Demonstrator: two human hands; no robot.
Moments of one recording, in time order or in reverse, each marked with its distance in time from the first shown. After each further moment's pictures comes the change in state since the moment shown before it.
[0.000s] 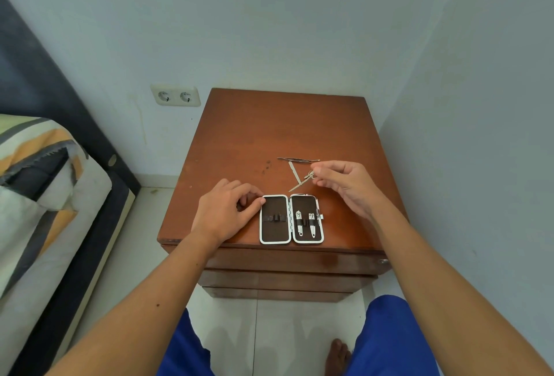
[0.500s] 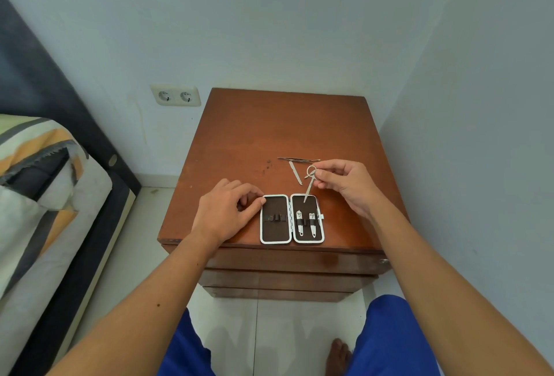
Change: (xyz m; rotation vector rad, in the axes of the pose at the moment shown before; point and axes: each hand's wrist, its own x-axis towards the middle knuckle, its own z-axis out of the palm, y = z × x) left_hand 0.001 0.000 0.000 -0.001 -0.004 0.000; right_hand 0.002 0.002 0.001 -0.071 0.041 0.001
